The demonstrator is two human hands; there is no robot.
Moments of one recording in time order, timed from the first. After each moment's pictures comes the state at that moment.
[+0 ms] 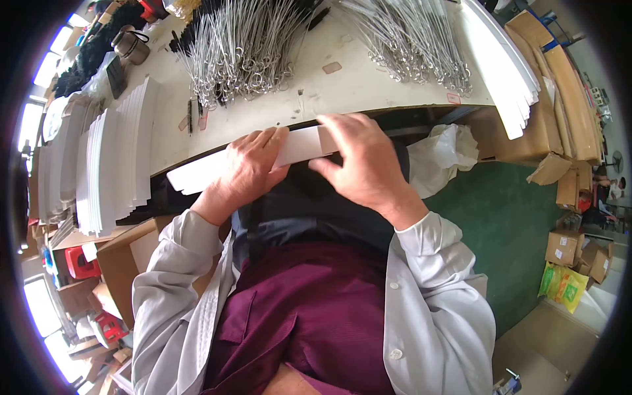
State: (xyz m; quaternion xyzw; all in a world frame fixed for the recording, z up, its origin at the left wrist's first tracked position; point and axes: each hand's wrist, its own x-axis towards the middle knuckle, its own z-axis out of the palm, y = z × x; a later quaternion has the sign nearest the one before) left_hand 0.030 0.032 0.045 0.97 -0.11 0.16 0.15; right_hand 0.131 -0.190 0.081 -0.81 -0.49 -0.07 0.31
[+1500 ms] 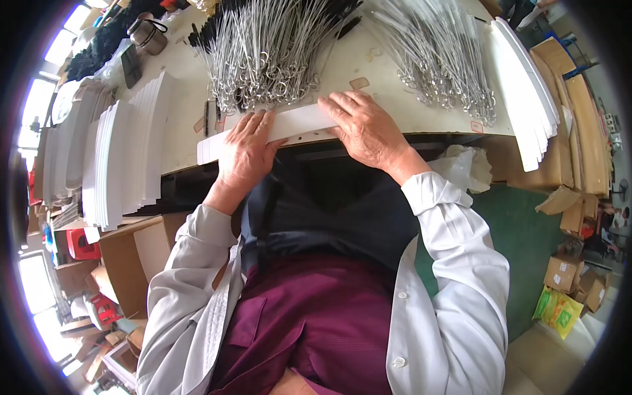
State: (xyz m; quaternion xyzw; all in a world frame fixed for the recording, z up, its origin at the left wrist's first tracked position) left_hand 0.048 0.079 0.019 0.97 0.02 0.22 0.11; right_hand 0.220 -0.137 0.025 -0.77 -0.61 -0.09 0.20
